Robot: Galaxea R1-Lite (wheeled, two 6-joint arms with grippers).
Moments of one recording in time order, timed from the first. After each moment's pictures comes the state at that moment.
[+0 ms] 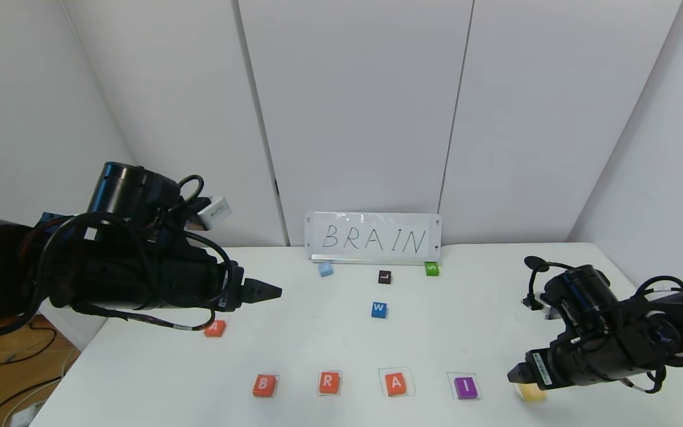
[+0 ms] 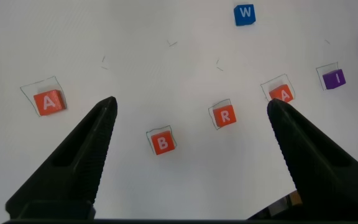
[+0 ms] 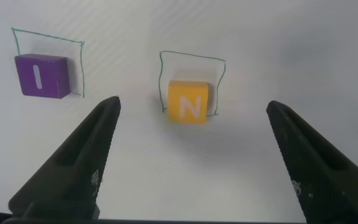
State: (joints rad) left arm -0.27 1.65 -1.03 0.12 -0.18 -0.06; right arm 0.23 1.93 -0.79 0.02 -0.03 0.14
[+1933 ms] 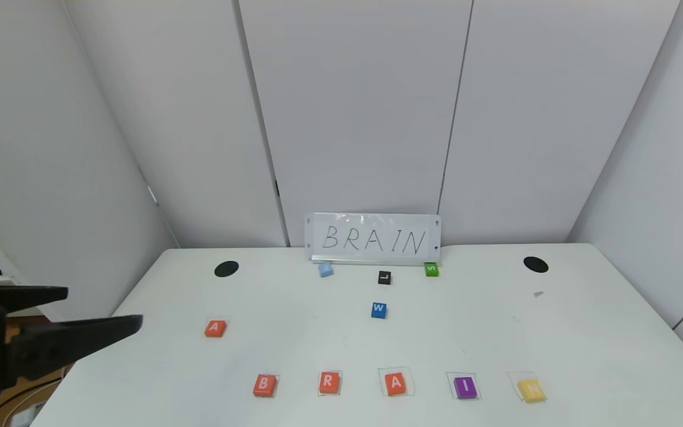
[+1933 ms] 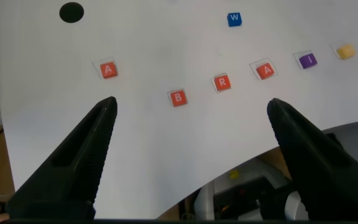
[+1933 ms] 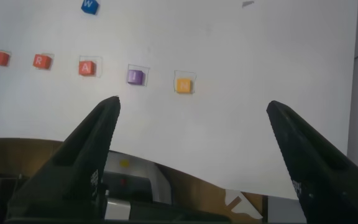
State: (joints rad) left arm -0.27 1.04 -1.03 0.55 -0.07 -0.02; right arm 0.24 1.05 -1.14 0.74 -0.04 0.14
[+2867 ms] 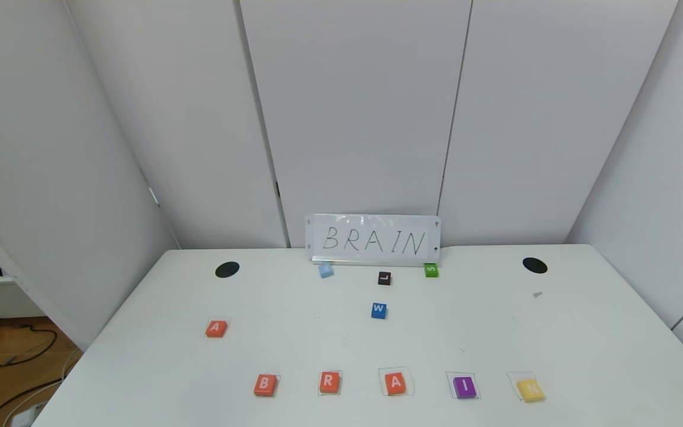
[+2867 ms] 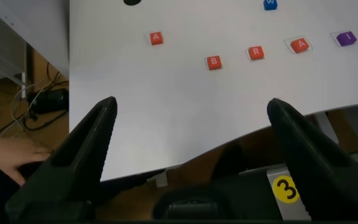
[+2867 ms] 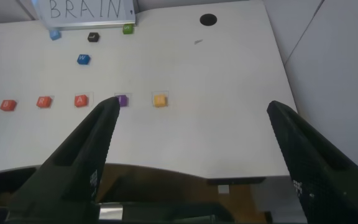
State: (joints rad) left arm -0.12 0.46 -0.93 0.87 -0.01 0.07; right arm 0.06 0.53 -1.14 0.94 -0.06 0.14
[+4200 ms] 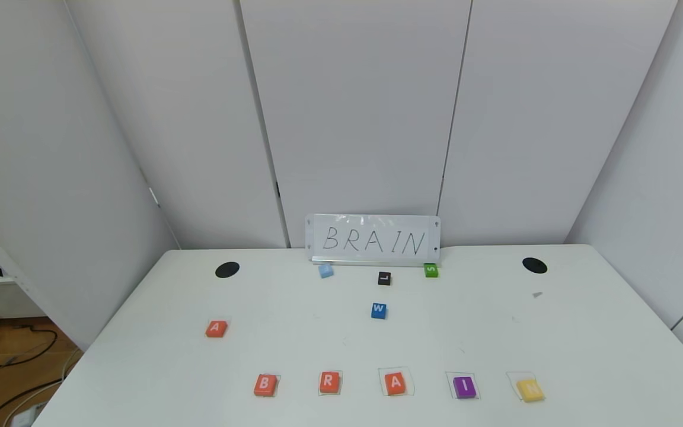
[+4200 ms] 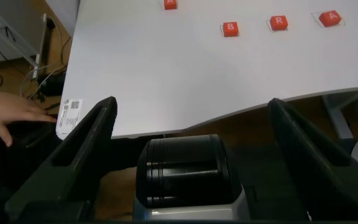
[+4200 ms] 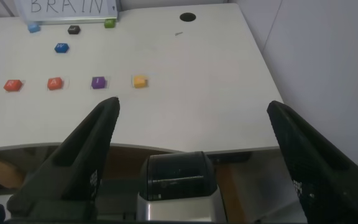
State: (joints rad) left arm 0.00 0.00 -0.68 1.03 -0.02 0.06; right arm 0.00 0.01 -0.93 1.09 -0.07 0.07
